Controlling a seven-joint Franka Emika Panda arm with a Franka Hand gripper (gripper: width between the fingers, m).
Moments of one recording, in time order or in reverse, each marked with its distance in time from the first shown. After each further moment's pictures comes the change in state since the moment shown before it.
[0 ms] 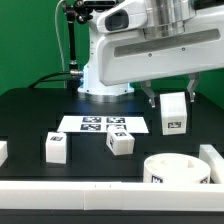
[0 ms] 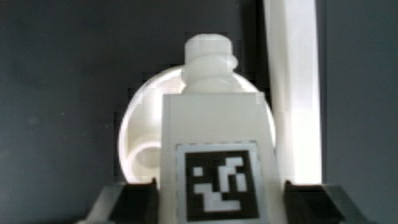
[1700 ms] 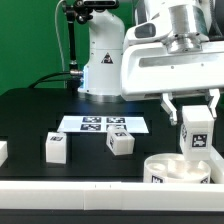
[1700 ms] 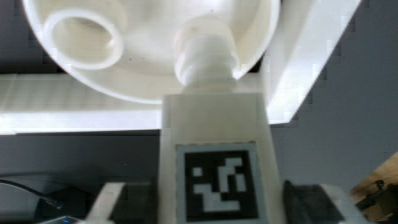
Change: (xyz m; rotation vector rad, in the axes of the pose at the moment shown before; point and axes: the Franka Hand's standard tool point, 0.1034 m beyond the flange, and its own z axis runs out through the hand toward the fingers) arm 0.016 -0.027 0.027 -0.069 0.616 -0.220
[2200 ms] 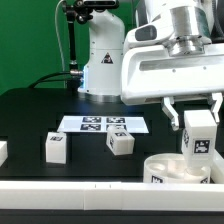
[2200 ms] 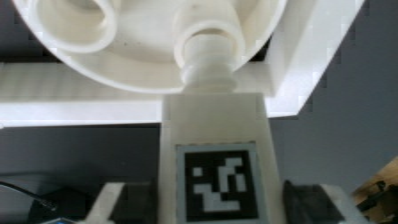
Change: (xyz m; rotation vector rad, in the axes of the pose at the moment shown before) arm 0.005 0.002 0.009 0.001 -0.006 0.003
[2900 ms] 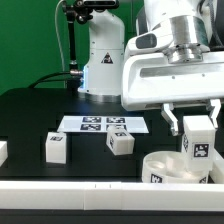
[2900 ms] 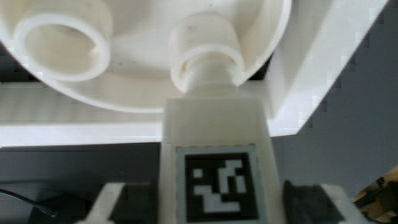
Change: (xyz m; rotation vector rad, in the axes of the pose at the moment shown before) arm -0.011 -0.001 0.003 -0.006 0.025 -0.007
